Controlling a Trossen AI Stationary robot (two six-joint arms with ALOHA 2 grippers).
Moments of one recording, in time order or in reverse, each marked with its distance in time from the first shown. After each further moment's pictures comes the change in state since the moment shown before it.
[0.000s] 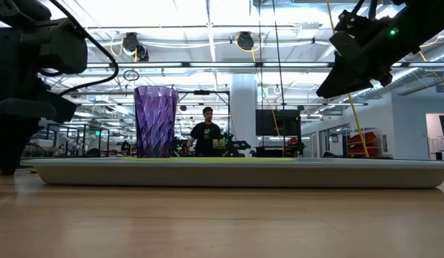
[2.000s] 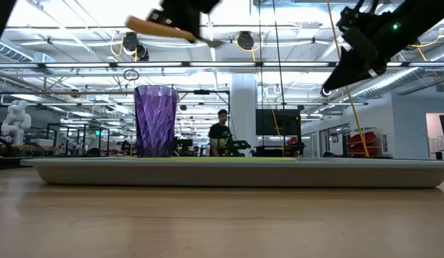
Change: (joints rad) left arm 0.173 0.668 1.486 -0.508 0.052 0.376; right arm -0.105 -0.188 0.001 -0.086 -0.124 -0.286
